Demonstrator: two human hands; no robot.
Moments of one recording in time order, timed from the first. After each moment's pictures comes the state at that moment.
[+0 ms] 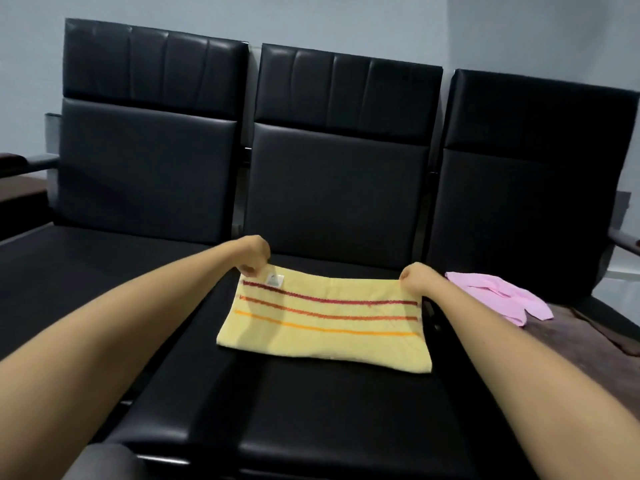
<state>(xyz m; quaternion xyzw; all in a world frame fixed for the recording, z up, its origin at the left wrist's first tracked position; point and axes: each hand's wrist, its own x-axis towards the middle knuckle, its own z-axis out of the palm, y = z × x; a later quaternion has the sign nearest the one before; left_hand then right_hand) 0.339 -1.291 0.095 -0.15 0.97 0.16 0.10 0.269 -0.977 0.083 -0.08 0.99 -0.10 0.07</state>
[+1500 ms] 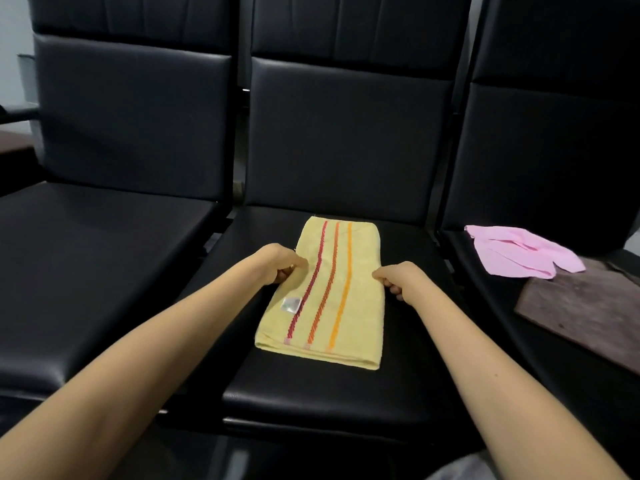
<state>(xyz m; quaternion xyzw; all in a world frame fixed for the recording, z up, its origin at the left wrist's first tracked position) 0.353 -1.239 -0.001 -0.29 0.79 0.52 0.09 0.316 -1.024 0.008 0.12 0.88 -0.42 0.19</state>
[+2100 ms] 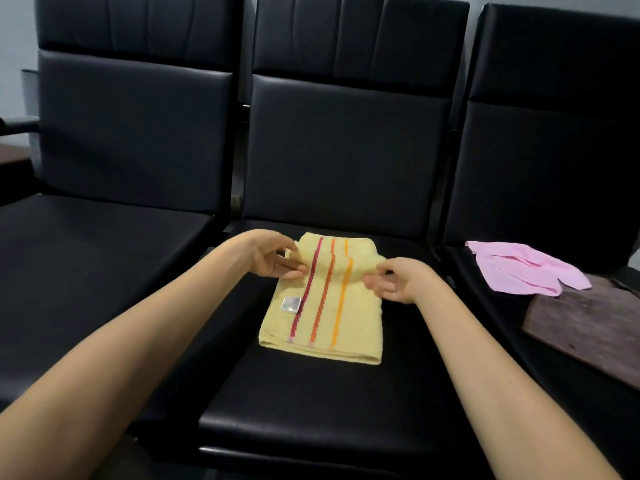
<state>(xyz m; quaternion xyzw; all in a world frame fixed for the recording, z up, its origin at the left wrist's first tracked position) 0.341 -1.263 0.037 -0.26 0.64 0.71 0.16 0.298 -1.027 0.026 0.13 0.71 -0.65 0.25</state>
